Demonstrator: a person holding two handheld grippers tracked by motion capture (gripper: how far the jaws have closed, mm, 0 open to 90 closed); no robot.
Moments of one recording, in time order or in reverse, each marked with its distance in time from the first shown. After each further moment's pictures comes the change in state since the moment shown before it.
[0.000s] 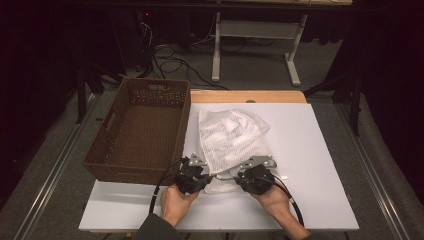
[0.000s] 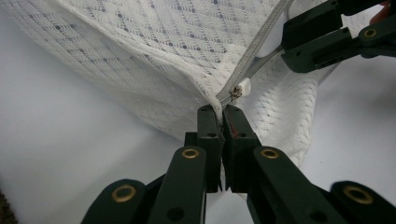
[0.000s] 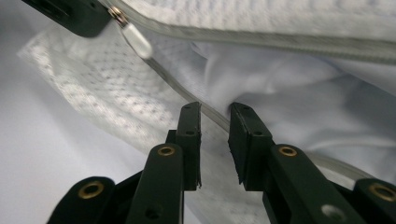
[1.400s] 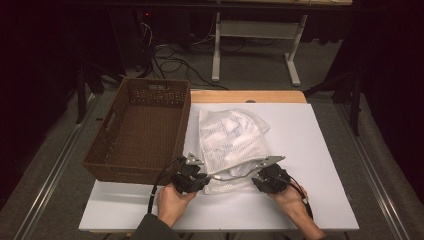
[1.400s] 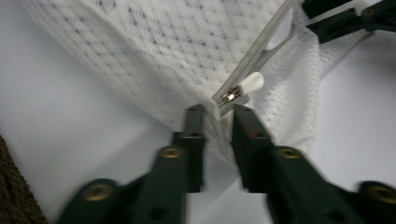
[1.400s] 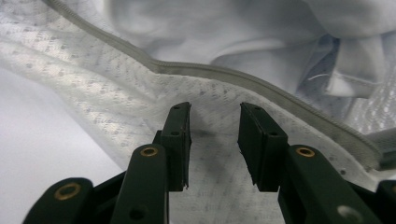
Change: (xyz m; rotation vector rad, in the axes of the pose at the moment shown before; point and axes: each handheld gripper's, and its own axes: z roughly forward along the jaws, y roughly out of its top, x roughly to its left) left arm 0.008 -0.002 -0.004 0.042 0.022 -0.040; right arm -0.034 -0.030 -0.009 0.120 -0.139 0.040
